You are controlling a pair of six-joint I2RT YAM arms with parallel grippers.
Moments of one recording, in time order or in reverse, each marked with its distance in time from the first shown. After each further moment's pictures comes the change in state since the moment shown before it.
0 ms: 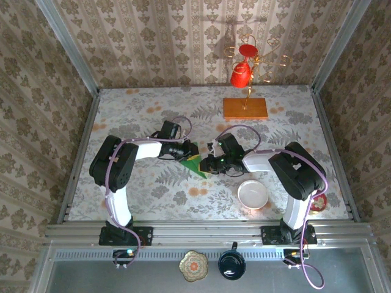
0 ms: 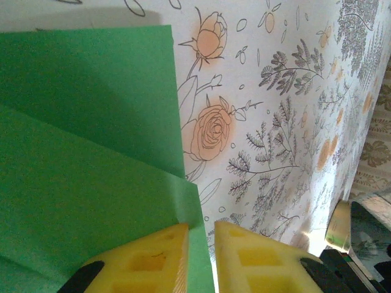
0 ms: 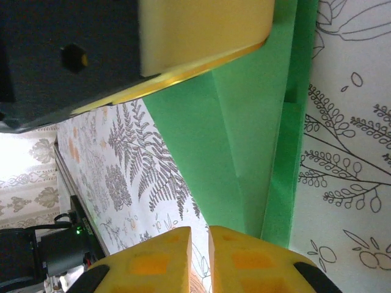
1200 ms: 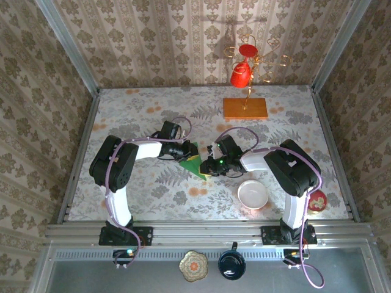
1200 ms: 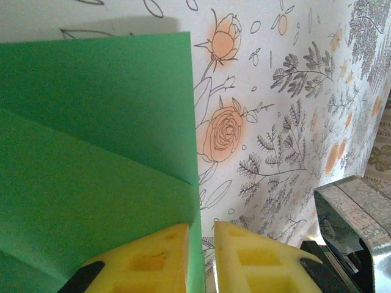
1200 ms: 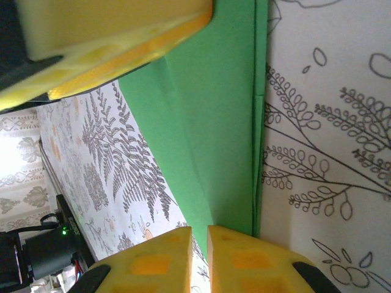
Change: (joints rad) left arm 0.000 0.000 0.000 -0.014 -0.025 0.001; right arm 0.002 0.054 0.018 -0.034 -0.003 -0.008
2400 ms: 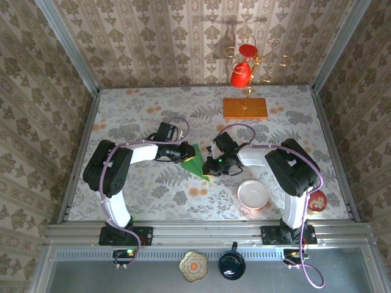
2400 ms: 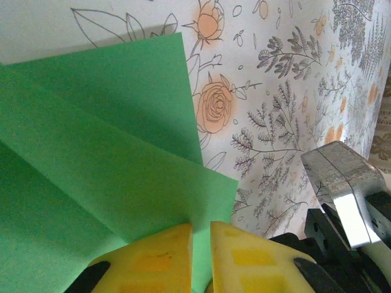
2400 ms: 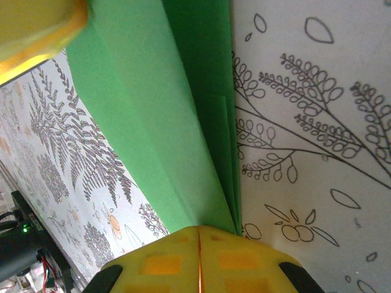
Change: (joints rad) left arm 0.008 -0.084 -0.065 0.002 -0.003 0.056; right arm 0.007 0.004 0.119 -0.317 0.082 -0.105
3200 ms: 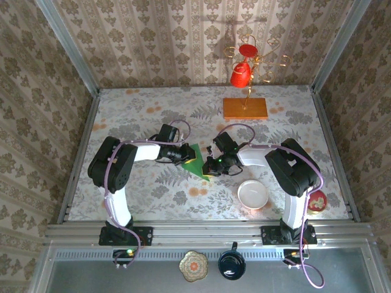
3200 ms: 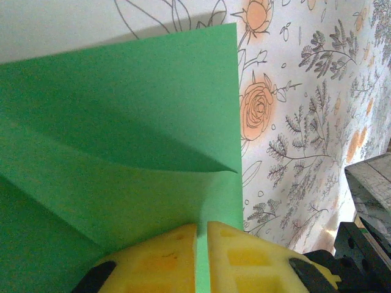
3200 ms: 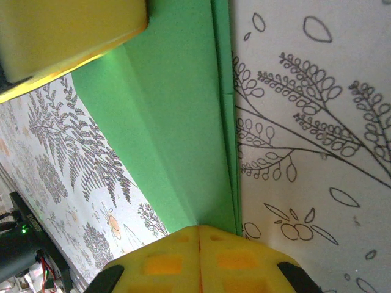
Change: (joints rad) left arm -0.002 0.069 0.012 0.007 -0.005 0.000; right arm 0.002 0.000 0.003 -0.008 0.005 0.000
